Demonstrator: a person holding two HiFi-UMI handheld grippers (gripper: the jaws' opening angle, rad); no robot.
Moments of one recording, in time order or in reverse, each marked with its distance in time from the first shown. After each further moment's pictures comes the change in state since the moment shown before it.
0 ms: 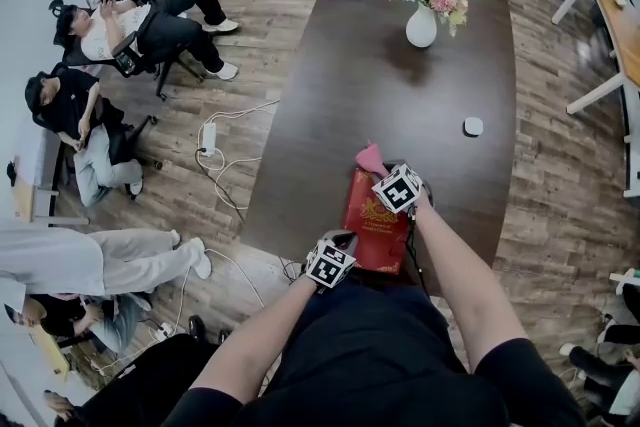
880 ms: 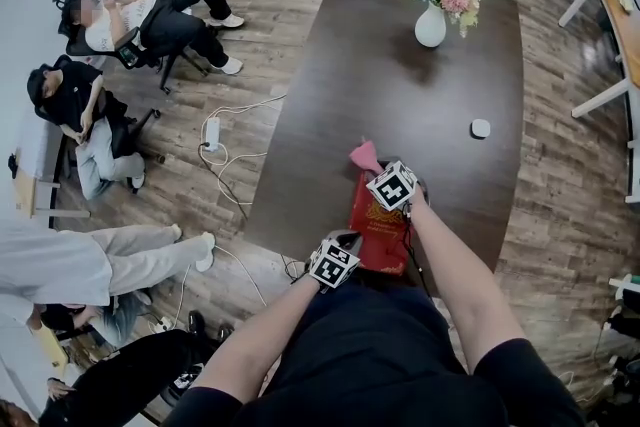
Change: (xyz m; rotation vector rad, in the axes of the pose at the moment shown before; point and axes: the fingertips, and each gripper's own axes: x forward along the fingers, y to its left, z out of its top) left arm -0.004 -0.003 0.001 -0.016 -0.009 -0.012; right arm 0.013 0.020 0.022 -0.032 0.001 0.023
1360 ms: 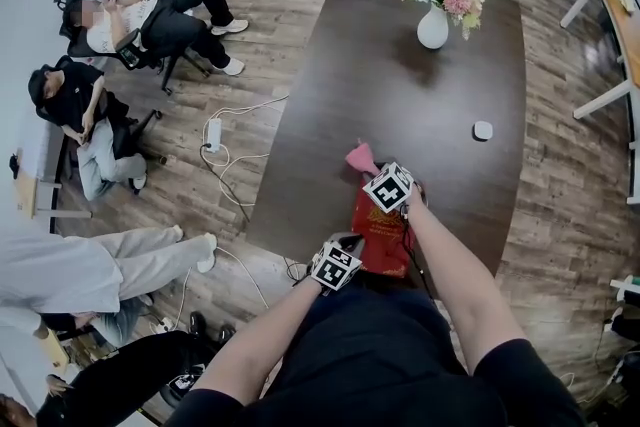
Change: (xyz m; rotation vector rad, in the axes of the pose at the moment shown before) left arm 0.000 0.001 0.001 -0.001 0.003 -0.004; right arm 0.008 0.010 0.010 -0.042 0.006 0.018
